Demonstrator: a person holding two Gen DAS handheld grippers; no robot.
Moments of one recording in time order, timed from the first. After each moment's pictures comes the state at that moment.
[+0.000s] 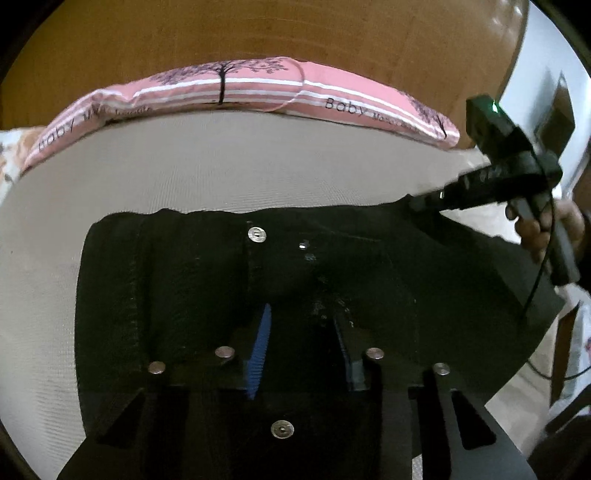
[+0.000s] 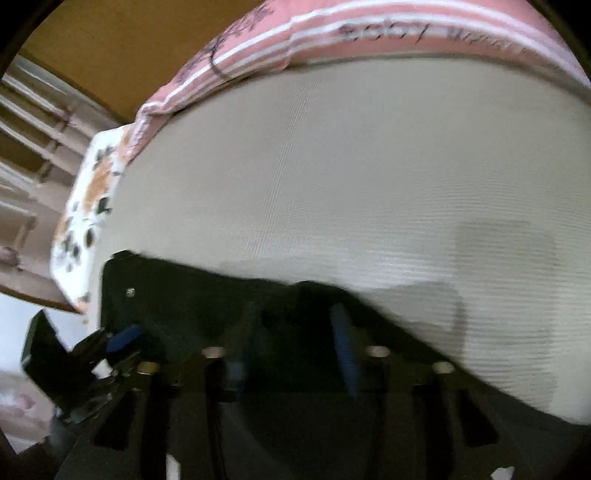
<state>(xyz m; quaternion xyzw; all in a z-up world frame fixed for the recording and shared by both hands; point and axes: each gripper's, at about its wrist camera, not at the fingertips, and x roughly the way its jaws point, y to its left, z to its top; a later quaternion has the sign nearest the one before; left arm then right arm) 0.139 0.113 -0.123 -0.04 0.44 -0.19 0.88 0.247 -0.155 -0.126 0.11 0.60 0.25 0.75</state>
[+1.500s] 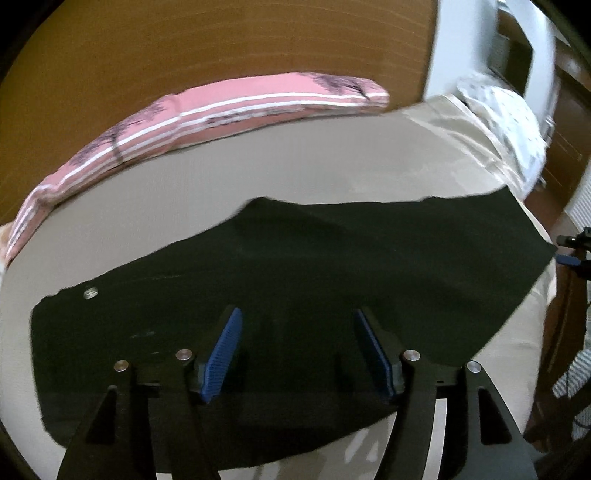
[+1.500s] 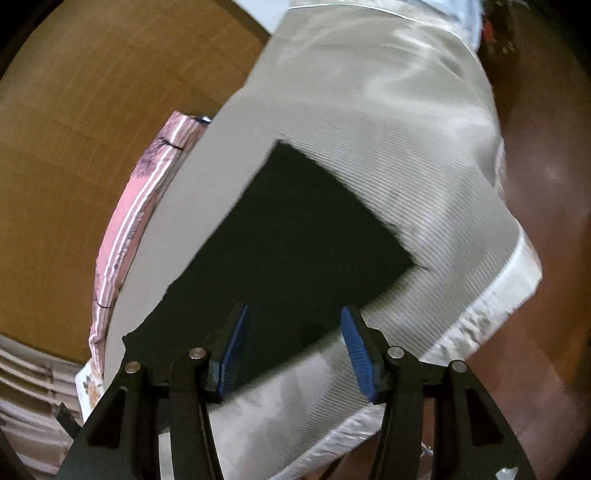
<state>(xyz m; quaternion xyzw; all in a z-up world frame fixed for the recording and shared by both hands) 0.090 -0.061 -0.089 0.11 0.41 -0.23 0.87 -0.125 -0.536 -0.109 0.43 0.41 -0.14 0.80</state>
